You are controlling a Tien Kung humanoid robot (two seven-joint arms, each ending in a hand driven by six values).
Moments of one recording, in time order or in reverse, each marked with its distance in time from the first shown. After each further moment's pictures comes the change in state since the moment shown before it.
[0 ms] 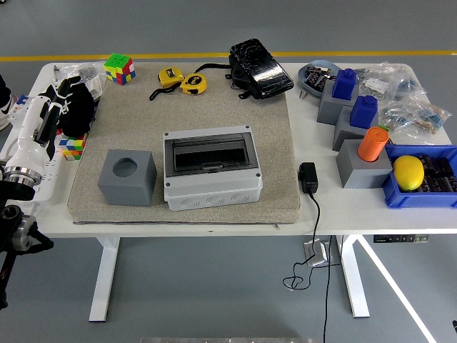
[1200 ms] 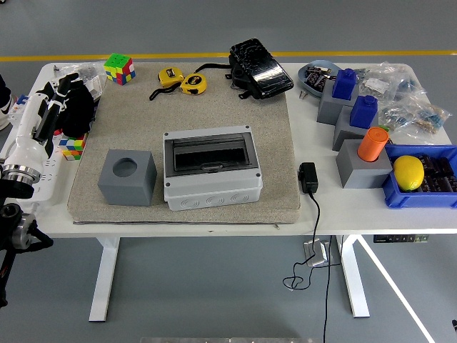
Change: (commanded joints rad) left arm -0.002 0.000 -0.004 0.000 0.006 0.007 -0.002; right arm 0.001 -0.001 -0.002 0.000 -0.001 0.000 -0.001
